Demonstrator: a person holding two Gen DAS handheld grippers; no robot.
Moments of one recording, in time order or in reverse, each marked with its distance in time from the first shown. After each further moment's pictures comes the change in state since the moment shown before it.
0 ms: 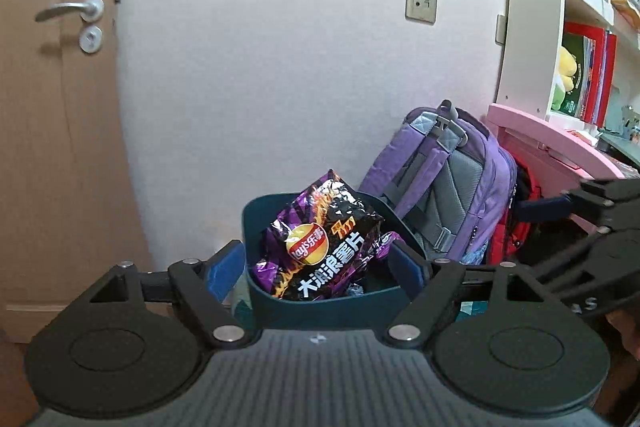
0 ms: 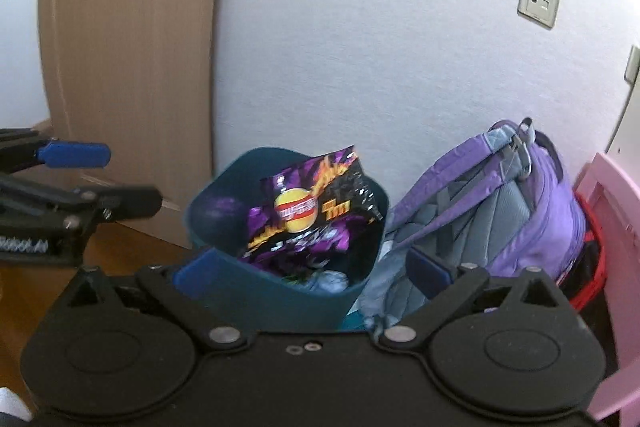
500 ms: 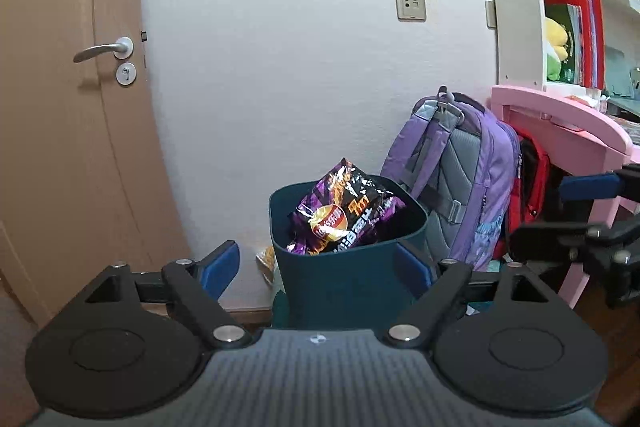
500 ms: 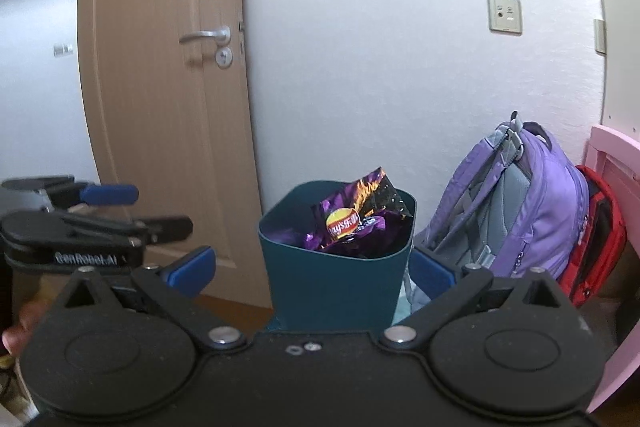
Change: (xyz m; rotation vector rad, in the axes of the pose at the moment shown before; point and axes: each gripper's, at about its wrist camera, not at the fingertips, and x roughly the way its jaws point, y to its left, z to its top) left arm -0.069 -0.042 -0.053 0.108 -0.055 0.122; right arm -0.096 0.003 -0.080 0.147 -0.243 0.126
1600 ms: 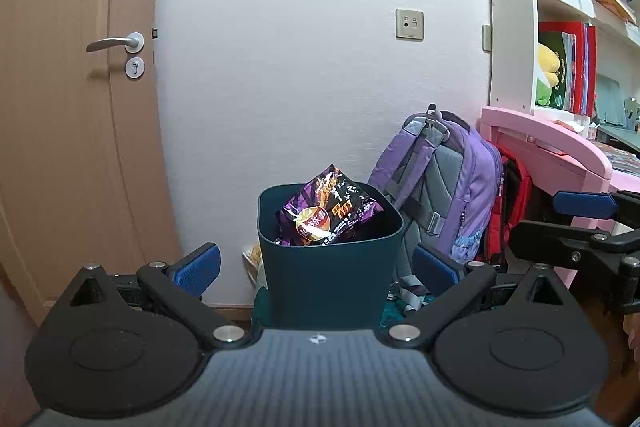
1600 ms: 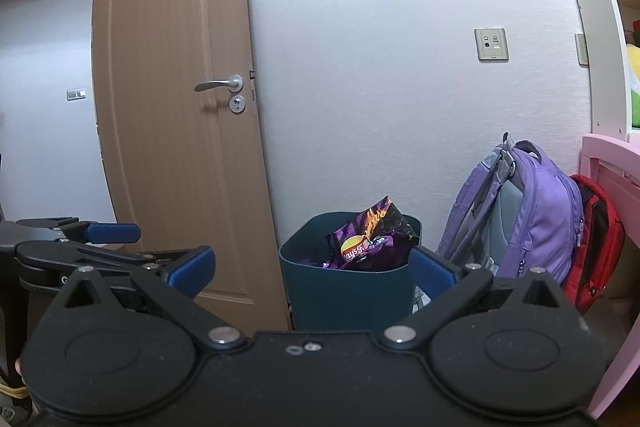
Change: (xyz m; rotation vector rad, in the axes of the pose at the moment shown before) left arm -0.034 -0.006 -0.008 -0.078 -0.032 -0.022; right arm -0.048 0.011 -0.018 0.039 -0.135 0.026
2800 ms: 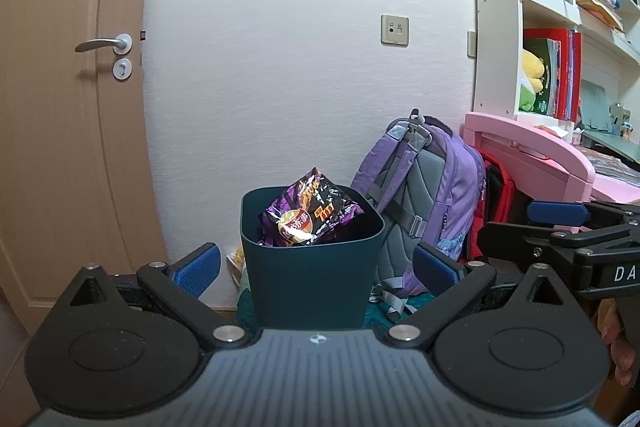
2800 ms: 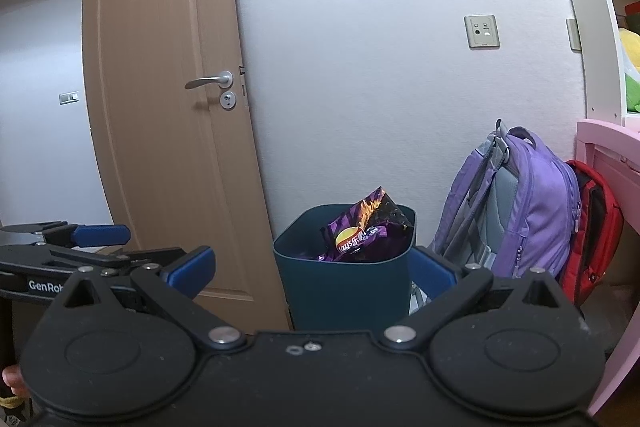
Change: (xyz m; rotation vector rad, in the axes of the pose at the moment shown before) left arm -0.008 -0.004 -0.003 -0.005 -0.016 -0.049; right arm 0.004 -0.006 -0.002 0.040 0.017 -0.017
